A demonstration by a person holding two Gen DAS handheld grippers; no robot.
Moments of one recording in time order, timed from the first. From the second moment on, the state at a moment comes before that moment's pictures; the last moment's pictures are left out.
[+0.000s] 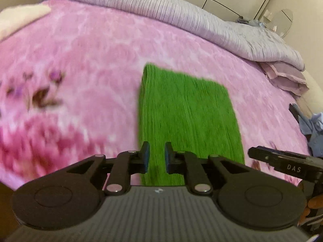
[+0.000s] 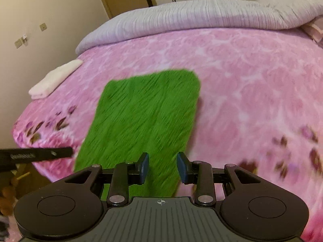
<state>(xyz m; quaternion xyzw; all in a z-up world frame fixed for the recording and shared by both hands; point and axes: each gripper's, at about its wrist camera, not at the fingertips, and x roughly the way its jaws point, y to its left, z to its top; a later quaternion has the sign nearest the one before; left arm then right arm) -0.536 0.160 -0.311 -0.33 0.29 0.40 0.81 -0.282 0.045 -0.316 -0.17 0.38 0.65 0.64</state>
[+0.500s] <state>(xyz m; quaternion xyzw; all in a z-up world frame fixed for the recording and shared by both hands) -0.475 0.301 -0.345 -0.35 0.27 0.39 0.80 -0.204 0.161 -0.334 -0.09 0.40 0.66 0.63</state>
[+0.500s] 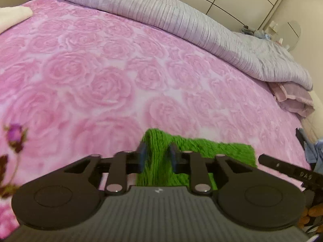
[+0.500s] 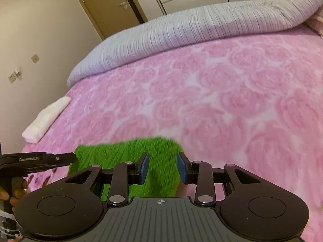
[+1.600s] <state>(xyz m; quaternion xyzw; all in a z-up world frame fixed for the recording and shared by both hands) -0.466 0.140 -0.331 -0.26 0.36 0.40 0.80 -0.286 0.040 -0.326 -0.15 0.38 0.66 0.64</state>
